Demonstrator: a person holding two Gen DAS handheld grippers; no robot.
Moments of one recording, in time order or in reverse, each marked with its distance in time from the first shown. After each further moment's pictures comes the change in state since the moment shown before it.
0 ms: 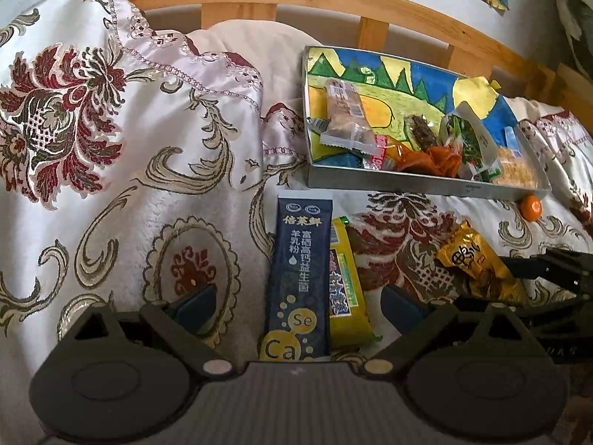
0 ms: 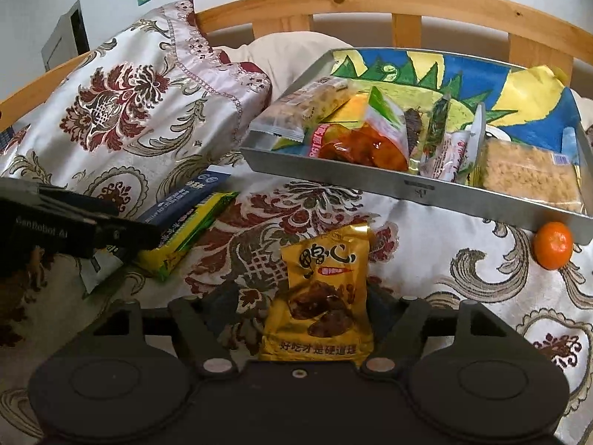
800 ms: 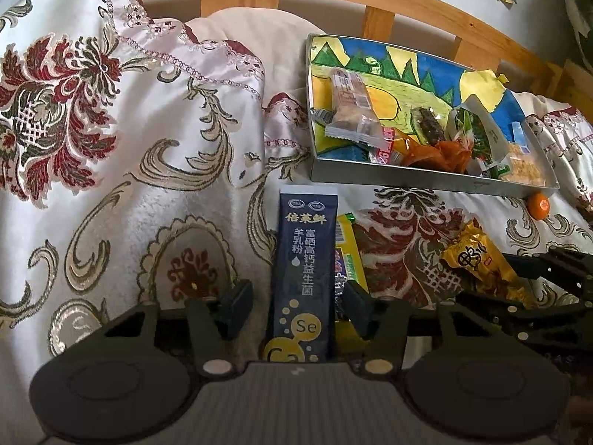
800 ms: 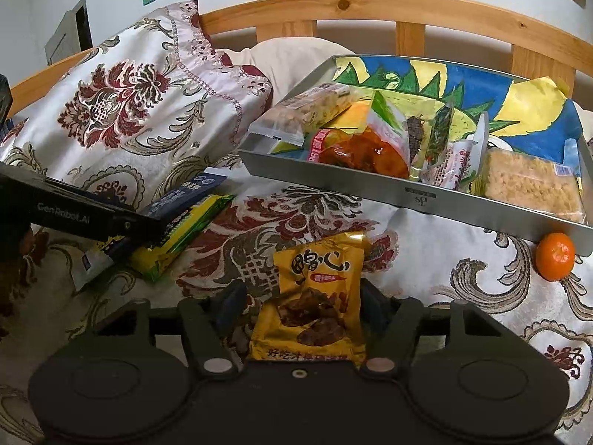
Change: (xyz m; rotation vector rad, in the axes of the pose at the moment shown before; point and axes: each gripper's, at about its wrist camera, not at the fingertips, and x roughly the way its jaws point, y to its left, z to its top) left arm 0.011 0.001 0.004 -0.009 0.043 -0.005; right arm 0.006 0.001 -0.002 -0.031 -0.027 -0.012
